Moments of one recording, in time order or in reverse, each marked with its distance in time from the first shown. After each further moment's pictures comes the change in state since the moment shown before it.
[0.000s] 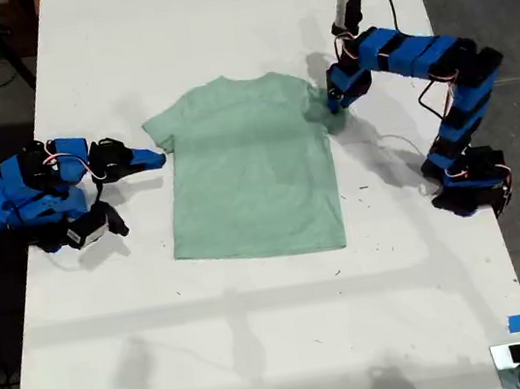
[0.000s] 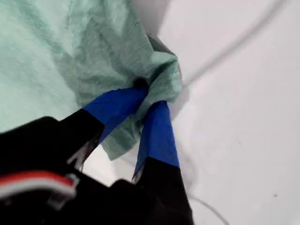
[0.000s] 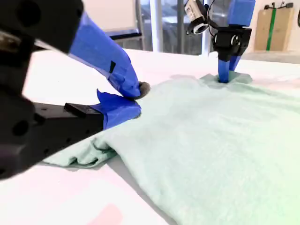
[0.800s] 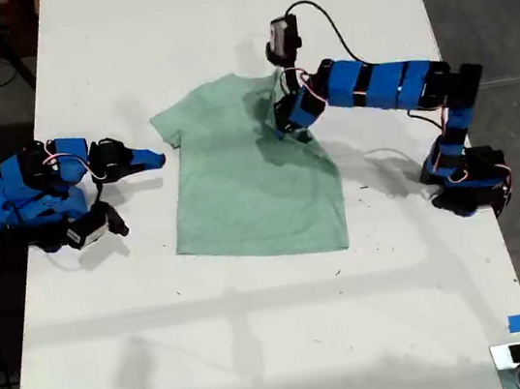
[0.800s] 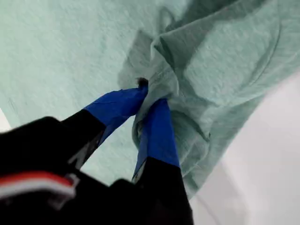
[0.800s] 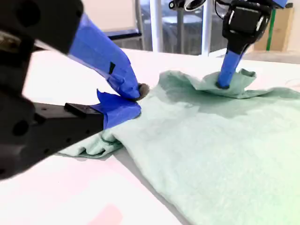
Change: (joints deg) arm 0 0.0 0.0 0.0 0.0 0.0; arm 1 -28.5 -4.1 -16.3 -4.7 4.0
